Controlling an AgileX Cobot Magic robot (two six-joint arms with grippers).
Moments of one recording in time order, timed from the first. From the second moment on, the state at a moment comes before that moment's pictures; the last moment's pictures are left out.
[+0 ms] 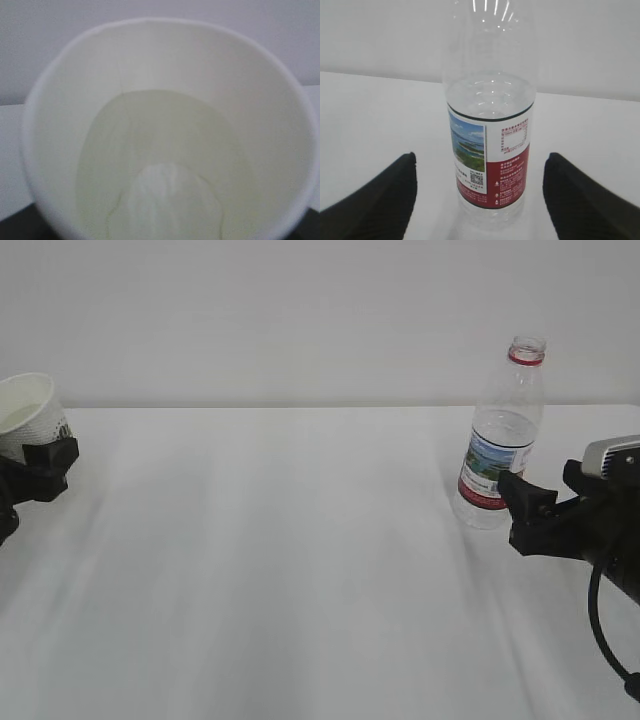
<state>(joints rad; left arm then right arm) 0.02 1.83 -0.52 0.18 -0.98 -0.13 0.24 1.76 -0.30 0.02 -1.14 -0.01</state>
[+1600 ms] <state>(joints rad) 0.02 2.11 -0.74 0.16 -1.01 -0.13 0.24 1.76 -0.30 0.00 -1.14 -0.01</state>
